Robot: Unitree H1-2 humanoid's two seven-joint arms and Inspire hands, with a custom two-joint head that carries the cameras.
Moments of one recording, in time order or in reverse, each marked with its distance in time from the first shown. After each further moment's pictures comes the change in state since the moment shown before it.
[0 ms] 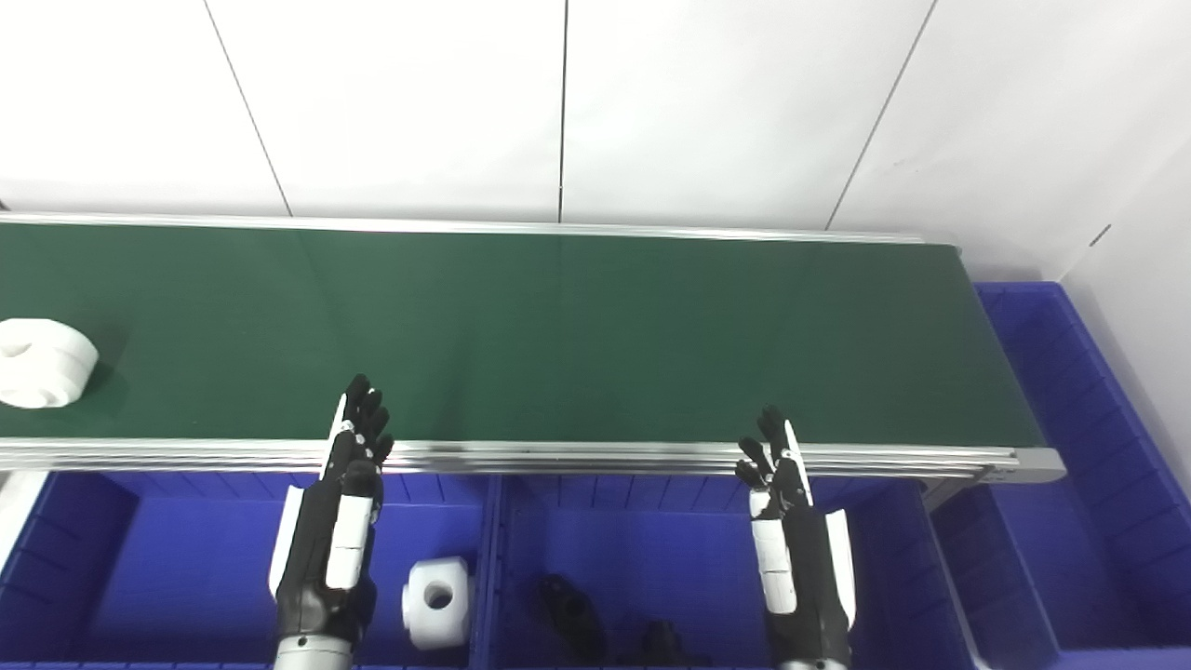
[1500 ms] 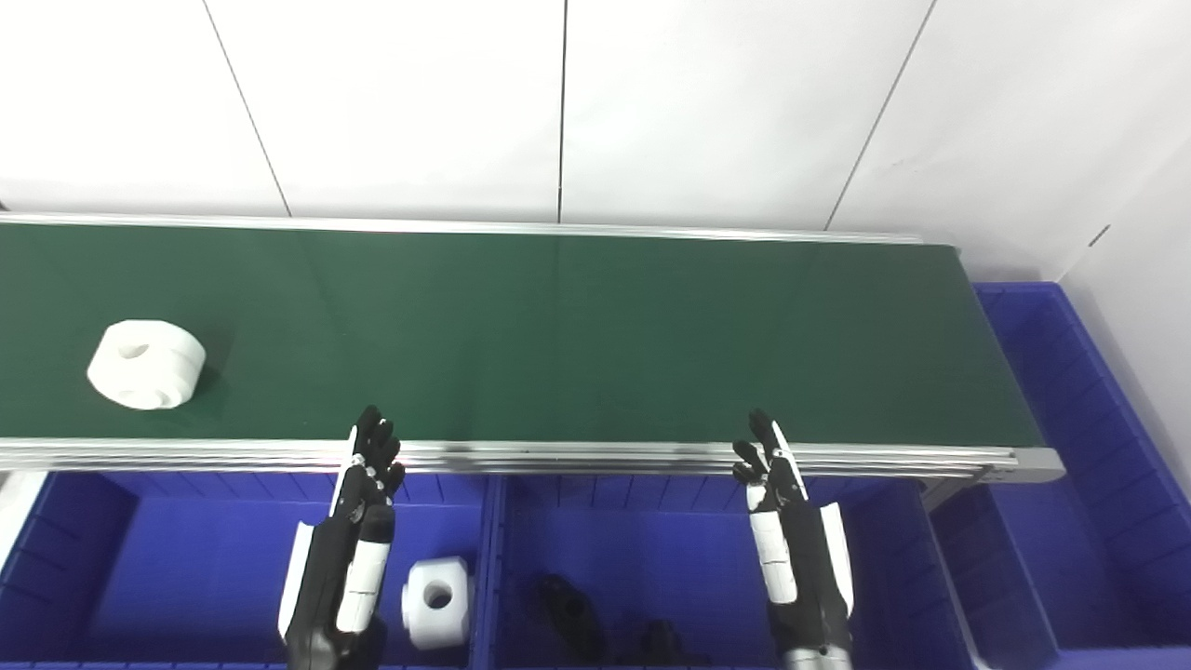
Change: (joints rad) left arm 0.084 -0.014 -0.041 0.025 0.010 -0.087 -0.010; right arm -0.055 -0.054 -0.020 0.065 0.041 0.017 0.028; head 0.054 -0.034
